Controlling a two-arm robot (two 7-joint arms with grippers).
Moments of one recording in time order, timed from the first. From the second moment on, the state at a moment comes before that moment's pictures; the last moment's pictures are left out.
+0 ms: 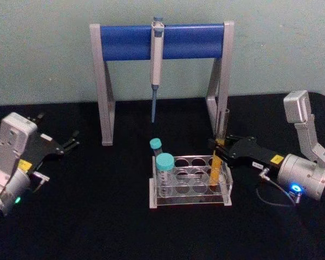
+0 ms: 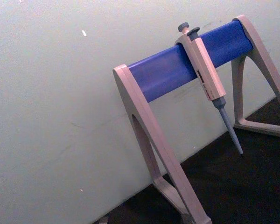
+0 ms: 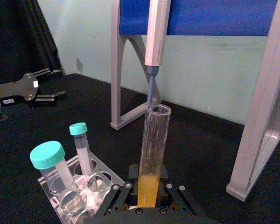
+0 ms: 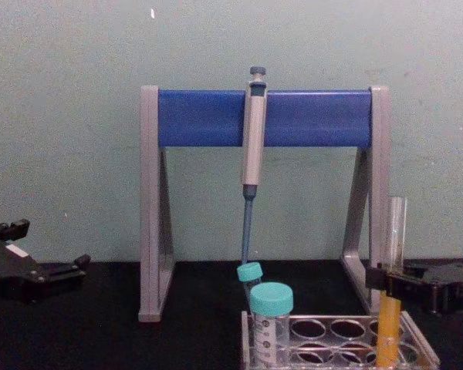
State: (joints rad) left arm -0.20 0.60 0.45 -1.41 -0.25 -0.12 0.03; right arm 0.32 0.51 -0.43 -1.31 0.59 0.08 0.60
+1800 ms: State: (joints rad) left arm -0.20 0.60 0.45 -1.41 -0.25 -0.12 0.03; right arm 0.40 0.47 -0.43 -1.39 0.51 -0.05 0.62
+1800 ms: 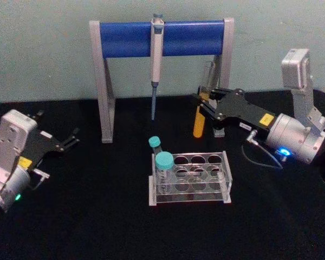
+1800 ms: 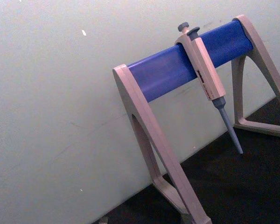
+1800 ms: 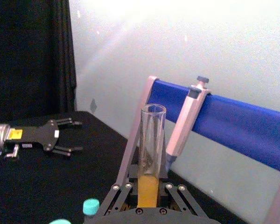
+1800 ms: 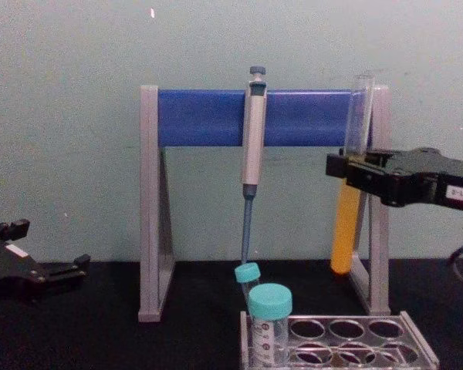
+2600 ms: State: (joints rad) left arm -0.20 0.60 0.45 -1.41 -0.25 -0.12 0.03; right arm 0.34 0.52 -0.40 -1.47 0.51 -0.01 0.55
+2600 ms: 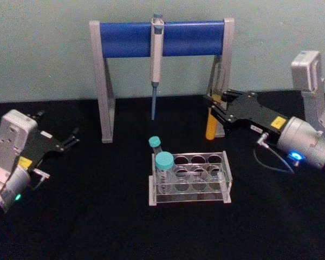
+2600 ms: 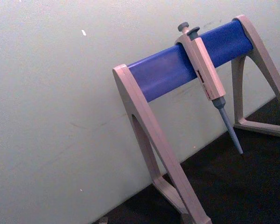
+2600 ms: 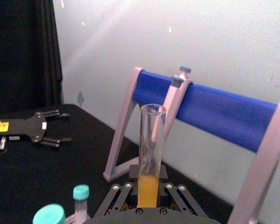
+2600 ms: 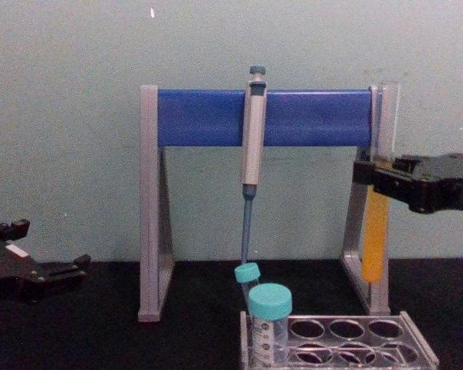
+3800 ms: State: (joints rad) left arm -0.20 0.60 0.45 -1.41 -0.25 -0.12 0.03; right arm 0.39 0.46 -0.43 -1.39 0.53 -0.01 0.52
